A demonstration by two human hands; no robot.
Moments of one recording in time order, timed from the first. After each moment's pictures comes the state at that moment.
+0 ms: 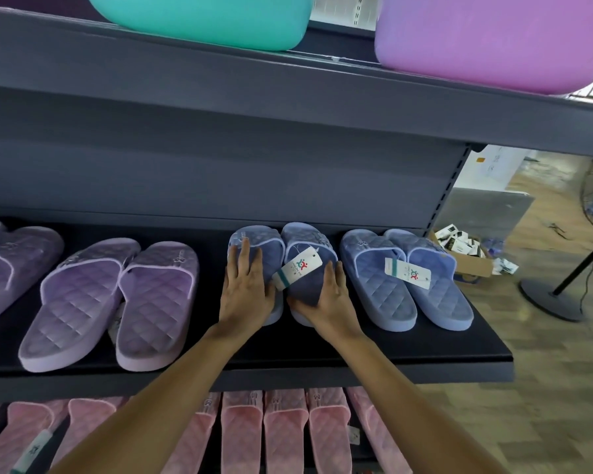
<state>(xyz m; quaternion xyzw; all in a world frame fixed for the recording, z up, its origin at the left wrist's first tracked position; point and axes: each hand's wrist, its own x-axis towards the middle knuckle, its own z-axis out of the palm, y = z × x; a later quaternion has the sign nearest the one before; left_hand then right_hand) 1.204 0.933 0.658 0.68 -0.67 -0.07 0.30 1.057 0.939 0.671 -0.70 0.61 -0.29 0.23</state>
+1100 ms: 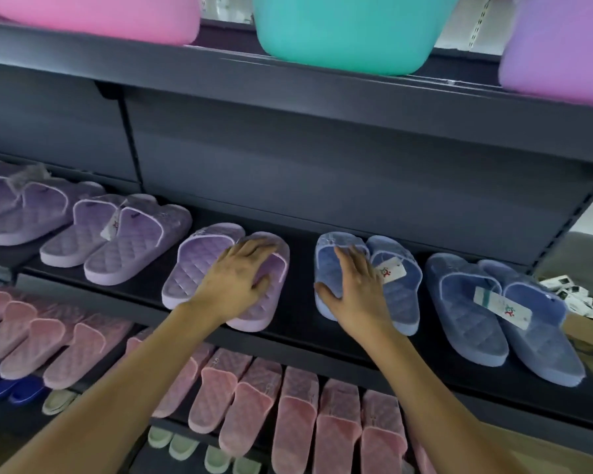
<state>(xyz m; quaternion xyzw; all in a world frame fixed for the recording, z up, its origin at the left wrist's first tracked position) 1.324 1.022 0.701 0.65 -0.72 0.04 0.25 1.125 0.965 0.707 -0.85 0.47 -0.24 0.07</state>
